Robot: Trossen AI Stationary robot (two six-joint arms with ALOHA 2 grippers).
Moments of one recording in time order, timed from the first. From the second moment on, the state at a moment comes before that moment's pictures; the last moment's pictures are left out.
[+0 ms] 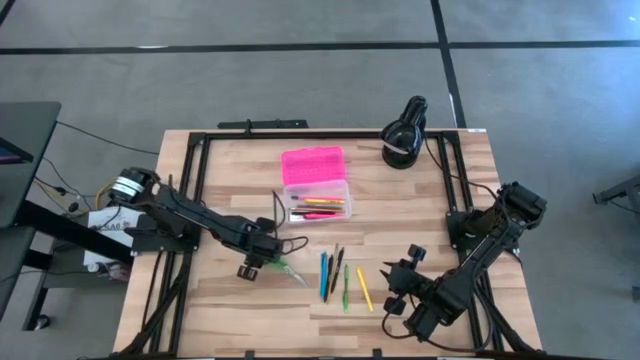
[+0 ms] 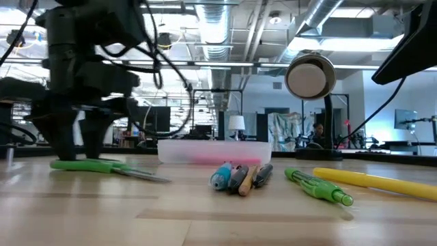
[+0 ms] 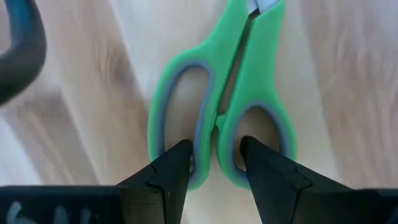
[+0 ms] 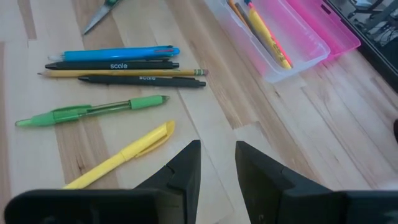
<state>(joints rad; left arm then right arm) -0.28 1.61 0.76 -0.63 -0.05 0.01 0.88 1.71 1.09 -0.93 0.87 1.14</state>
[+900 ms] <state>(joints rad) -0.28 1.44 0.65 -0.70 -0.09 -0.07 0.85 1.71 1.09 -0.92 0.90 1.12</state>
